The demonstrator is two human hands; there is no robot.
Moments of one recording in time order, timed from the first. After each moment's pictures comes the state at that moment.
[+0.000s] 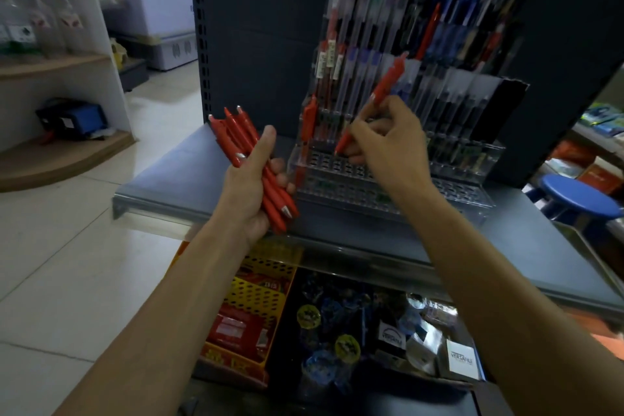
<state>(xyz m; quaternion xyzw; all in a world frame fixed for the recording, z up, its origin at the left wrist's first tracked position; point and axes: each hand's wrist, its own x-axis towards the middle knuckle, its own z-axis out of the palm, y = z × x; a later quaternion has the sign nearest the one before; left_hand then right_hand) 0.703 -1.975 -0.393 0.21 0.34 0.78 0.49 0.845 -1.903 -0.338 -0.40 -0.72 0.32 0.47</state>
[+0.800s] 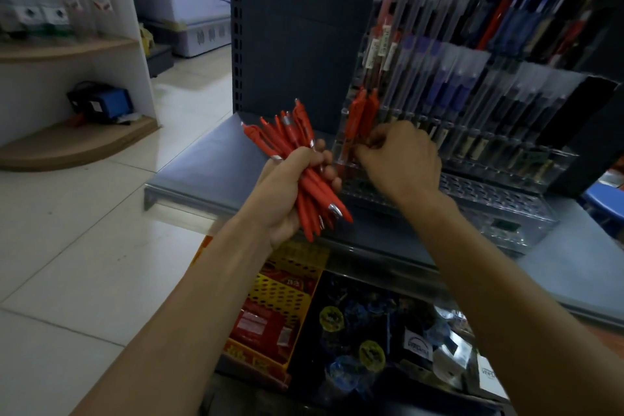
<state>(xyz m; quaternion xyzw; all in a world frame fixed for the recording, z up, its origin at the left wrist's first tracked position) 0.683 -1.971 -0.404 0.28 0.26 0.73 0.57 0.802 -1.885 -0.365 -0.51 -0.80 0.06 0.31</state>
